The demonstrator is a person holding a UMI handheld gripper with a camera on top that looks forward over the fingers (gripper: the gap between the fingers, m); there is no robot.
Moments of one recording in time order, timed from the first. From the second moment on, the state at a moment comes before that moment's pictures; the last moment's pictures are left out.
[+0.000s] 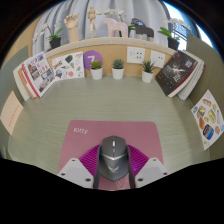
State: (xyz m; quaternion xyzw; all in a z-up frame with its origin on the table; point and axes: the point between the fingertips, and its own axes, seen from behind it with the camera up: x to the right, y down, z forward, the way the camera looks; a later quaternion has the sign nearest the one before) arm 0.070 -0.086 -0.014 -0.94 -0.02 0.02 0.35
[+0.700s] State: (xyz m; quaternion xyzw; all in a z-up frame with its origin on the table) arm -0.010 -0.171 0.195 -0.91 -0.04 0.06 0.41
